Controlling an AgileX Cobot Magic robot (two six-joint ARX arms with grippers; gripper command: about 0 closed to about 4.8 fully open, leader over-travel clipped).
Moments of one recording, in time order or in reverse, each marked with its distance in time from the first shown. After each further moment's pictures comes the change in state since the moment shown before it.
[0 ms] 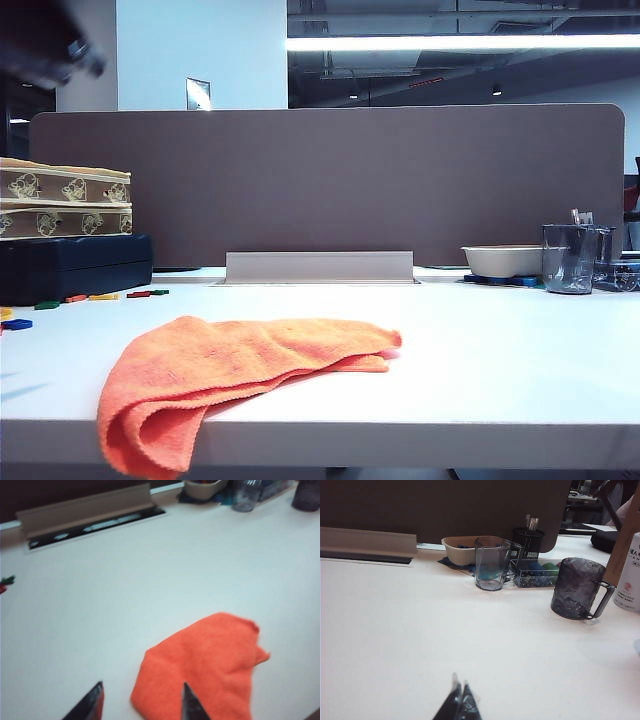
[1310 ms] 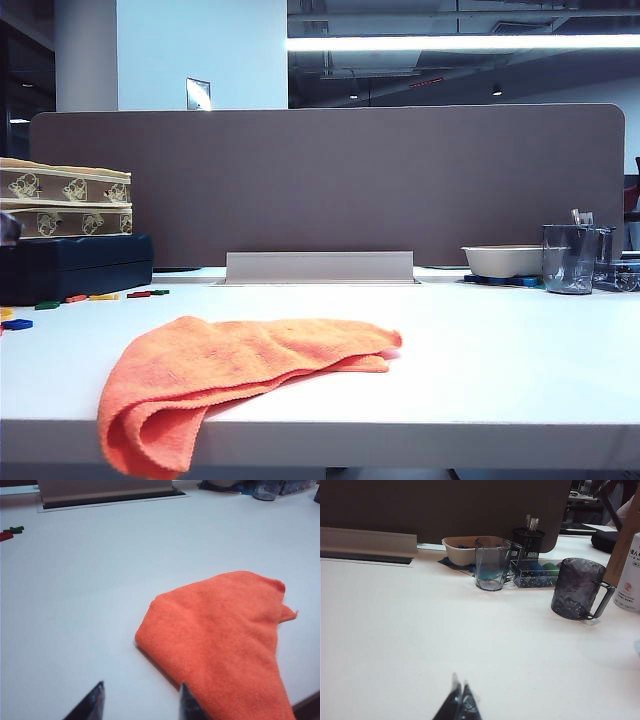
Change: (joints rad) left arm 0.033 -0.455 -0.482 0.107 -0.013 -0.066; right arm 0.000 0.000 0.000 0.000 0.000 0.000
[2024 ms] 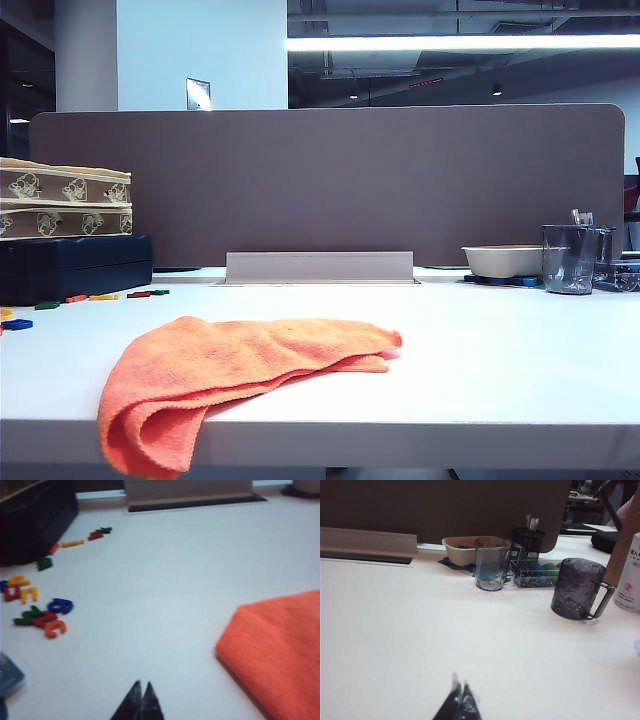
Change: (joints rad) left arm 0.000 0.000 -0.011 0.027 -0.281 -0.002; right arm 0.000 0.000 0.000 0.000 0.000 0.000
